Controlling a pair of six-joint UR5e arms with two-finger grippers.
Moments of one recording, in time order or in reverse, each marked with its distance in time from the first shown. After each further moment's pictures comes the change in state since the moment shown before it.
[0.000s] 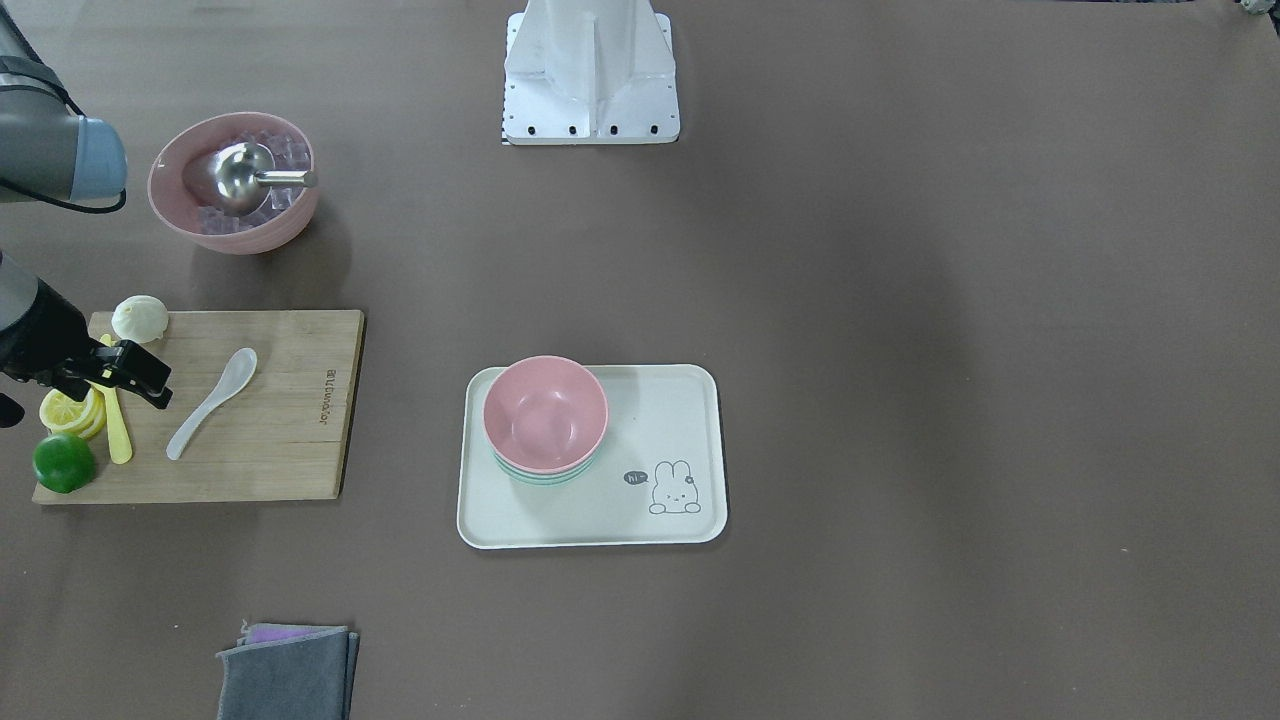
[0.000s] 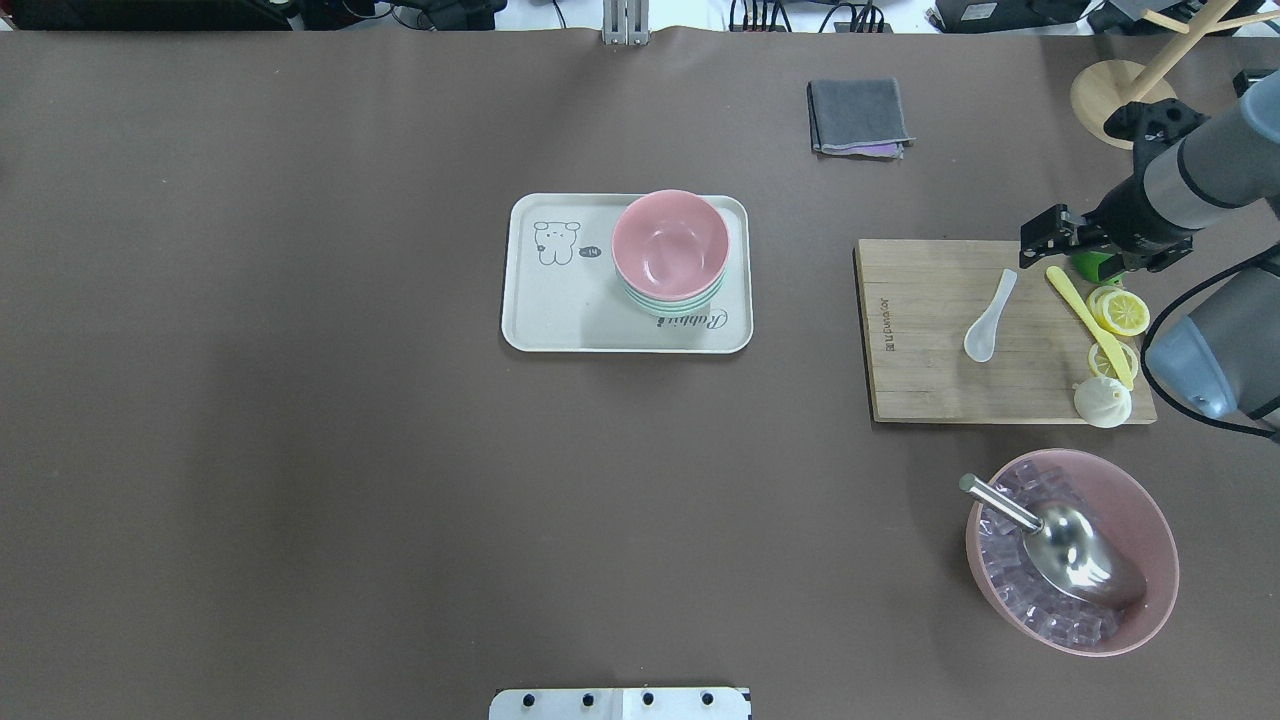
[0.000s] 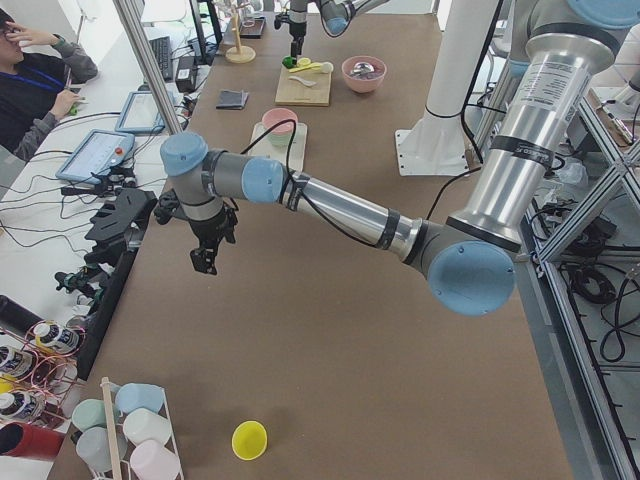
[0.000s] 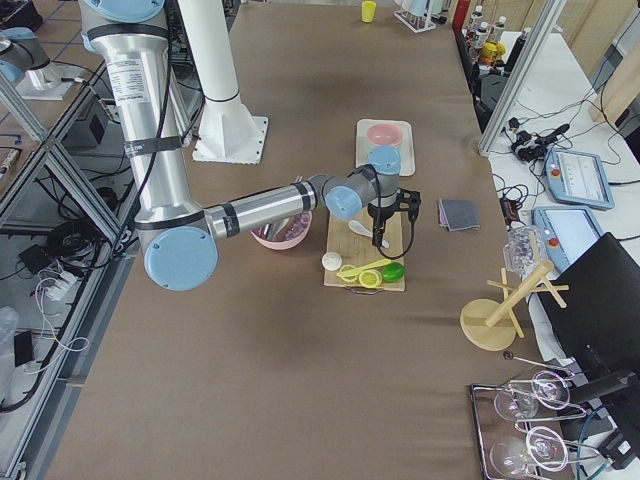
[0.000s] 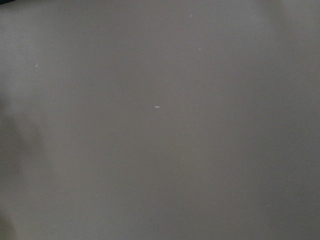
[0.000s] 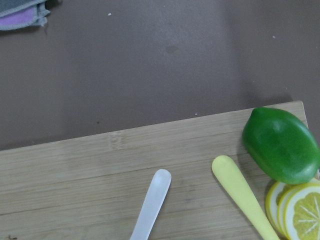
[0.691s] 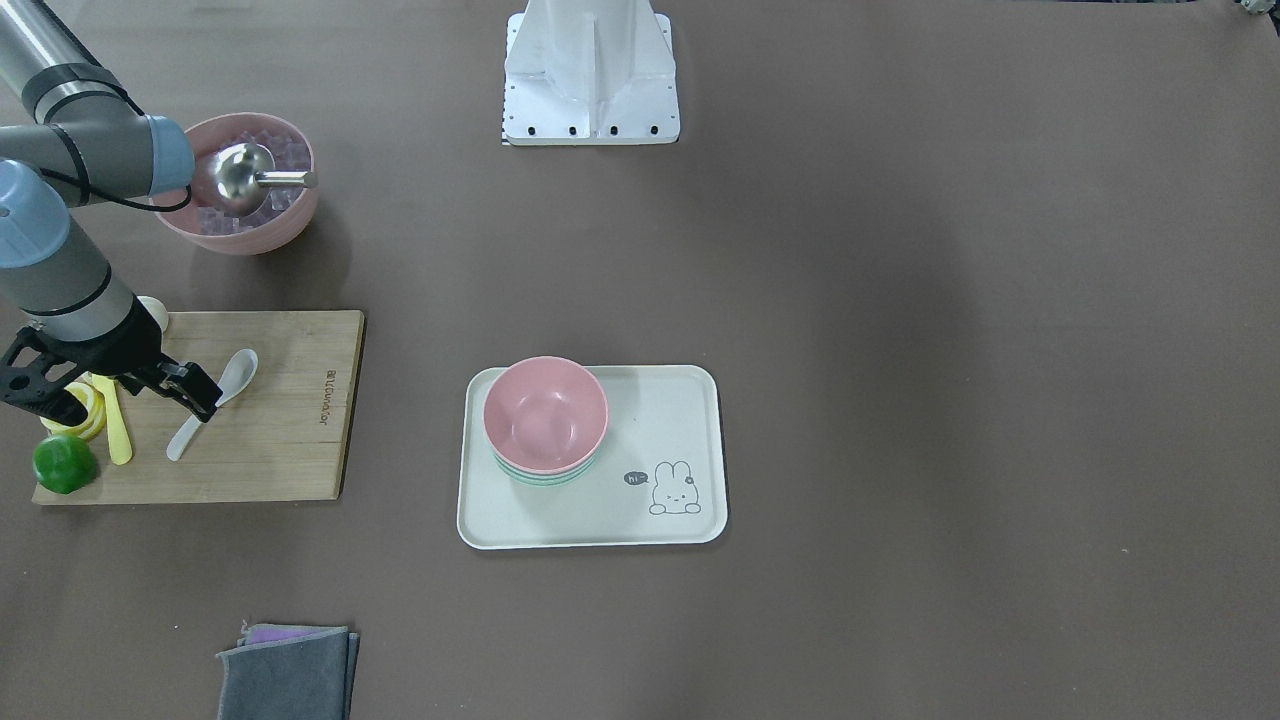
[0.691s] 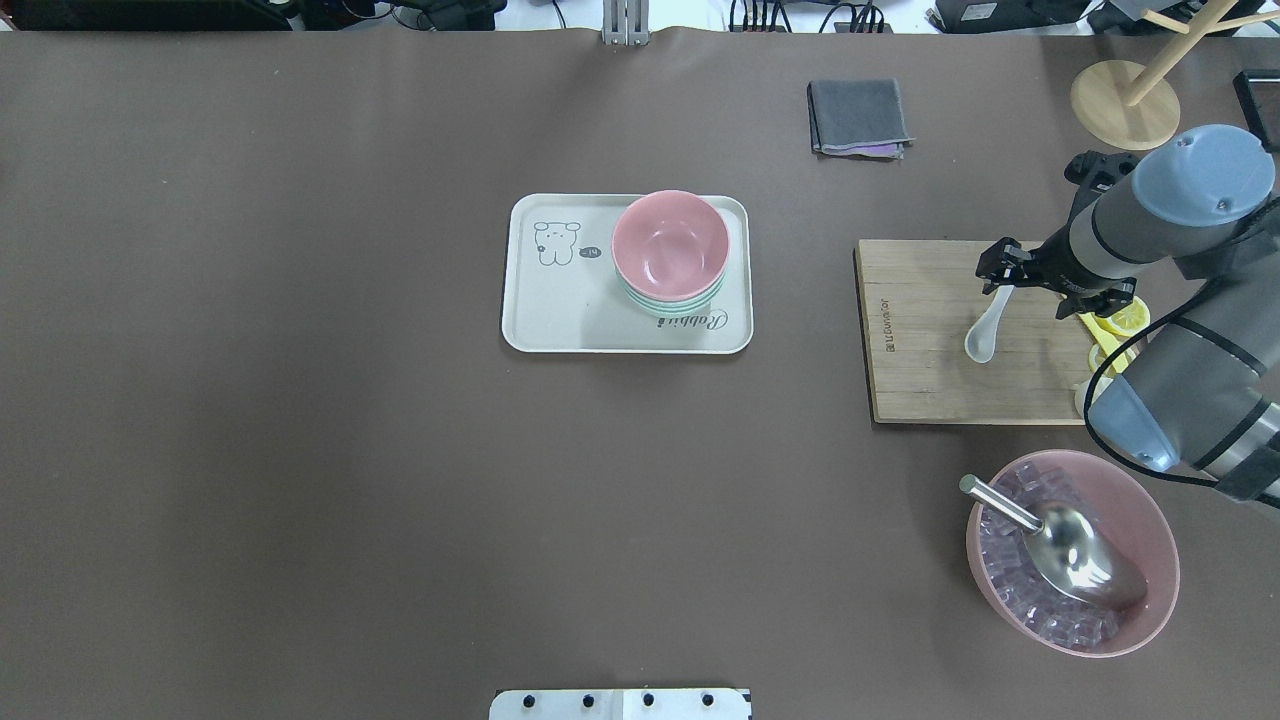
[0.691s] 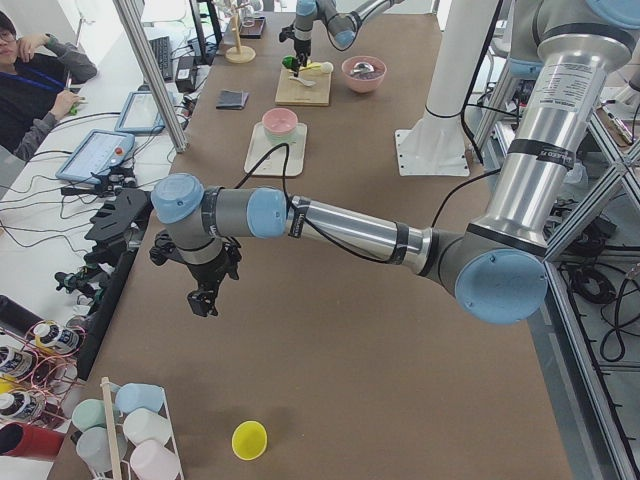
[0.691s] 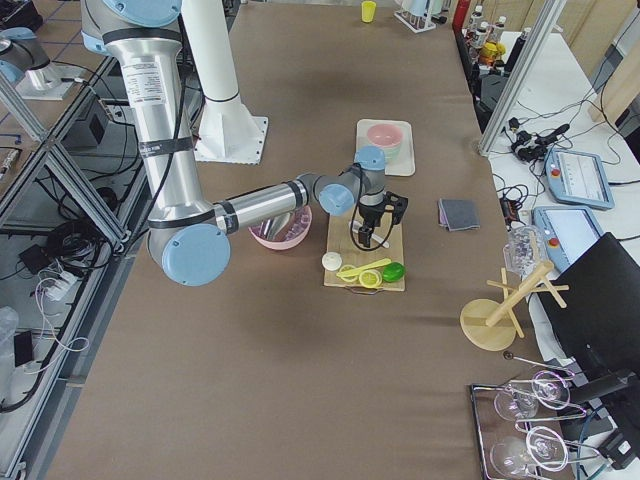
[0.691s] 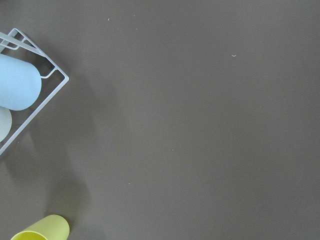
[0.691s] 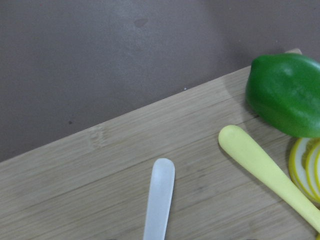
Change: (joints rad) left arm -0.057 0.031 0.048 0.001 0.000 0.127; right arm -0.126 0.006 -0.011 -0.001 -0.166 0.276
